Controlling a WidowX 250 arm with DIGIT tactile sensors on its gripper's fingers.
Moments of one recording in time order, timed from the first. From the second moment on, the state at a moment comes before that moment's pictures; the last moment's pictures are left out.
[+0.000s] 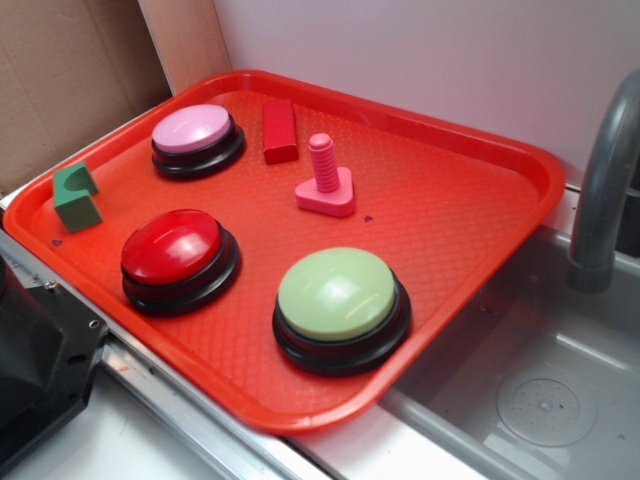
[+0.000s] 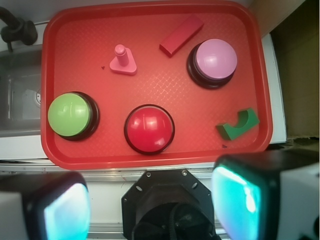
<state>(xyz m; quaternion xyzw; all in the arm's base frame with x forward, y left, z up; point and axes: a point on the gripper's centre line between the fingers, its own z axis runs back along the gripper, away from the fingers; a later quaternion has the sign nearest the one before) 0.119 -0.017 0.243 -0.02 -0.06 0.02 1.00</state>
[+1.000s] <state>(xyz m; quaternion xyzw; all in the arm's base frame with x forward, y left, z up) 0.182 0.094 0.161 0.01 -0.03 0.26 0.96</state>
